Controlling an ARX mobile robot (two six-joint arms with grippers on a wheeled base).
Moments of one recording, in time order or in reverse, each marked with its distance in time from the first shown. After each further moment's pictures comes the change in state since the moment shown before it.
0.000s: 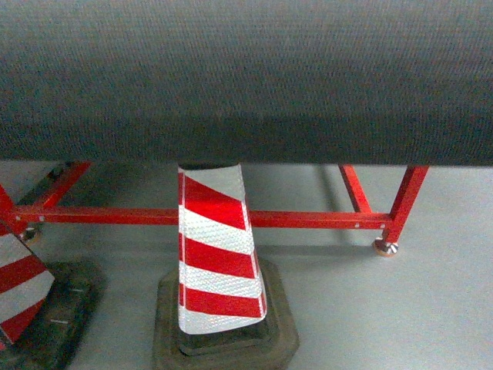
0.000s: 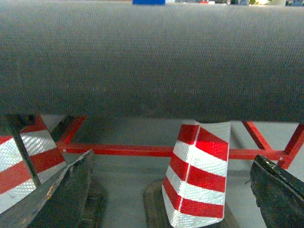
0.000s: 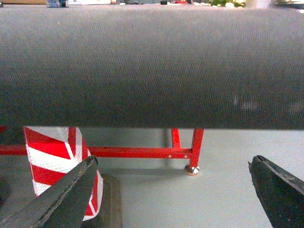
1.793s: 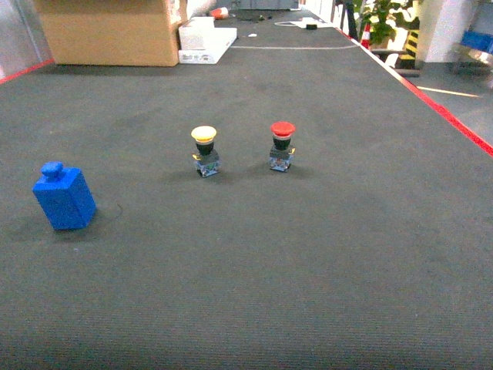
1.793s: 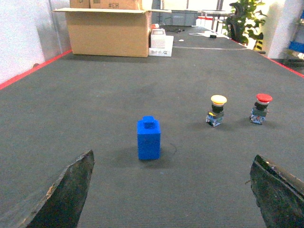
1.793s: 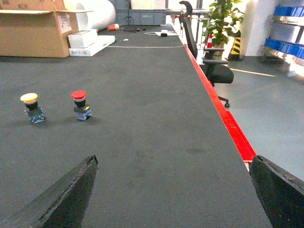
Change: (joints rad) left arm 0.000 0.000 0.000 0.000 0.000 0.000; right arm 0.000 0.000 0.000 0.000 0.000 0.000
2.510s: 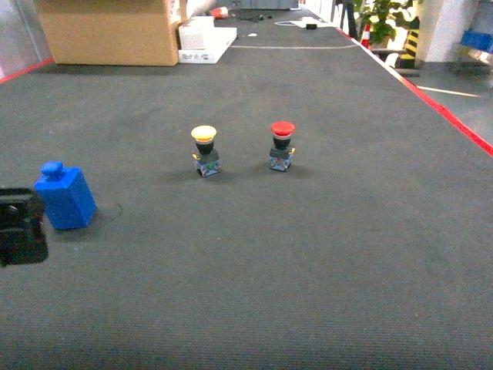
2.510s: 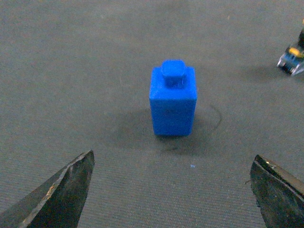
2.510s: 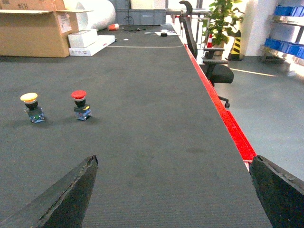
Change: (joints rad) left arm -0.076 1.590 0.368 0.853 -0.229 -0.018; right arm 0.000 0.000 0.000 0.000 0.000 0.000
